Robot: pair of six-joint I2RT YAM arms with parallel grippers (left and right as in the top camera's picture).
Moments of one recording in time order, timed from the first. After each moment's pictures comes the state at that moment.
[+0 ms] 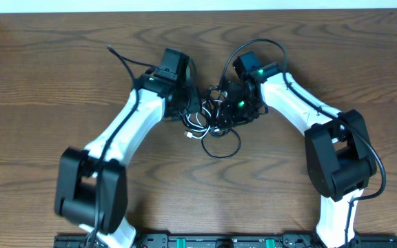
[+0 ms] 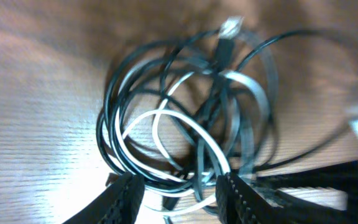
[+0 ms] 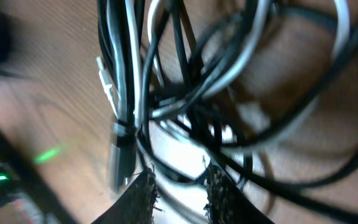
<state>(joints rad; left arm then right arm) -0.35 1.80 1.29 -0.71 0.24 -0.52 0.45 2.07 1.51 -0.90 -0.53 0.05</state>
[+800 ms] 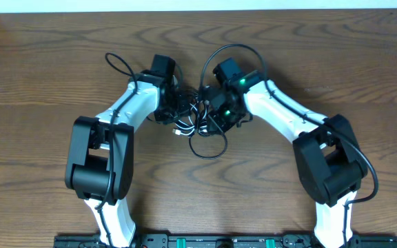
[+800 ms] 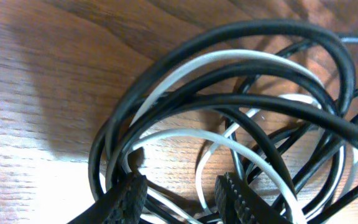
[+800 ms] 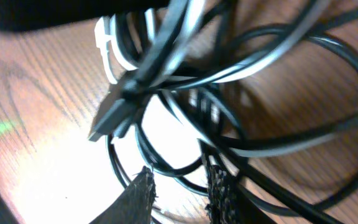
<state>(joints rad) -0.23 1.98 1.29 -0.69 0.30 -0.54 0.57 2.07 1.51 -0.84 -0.43 -0.15</state>
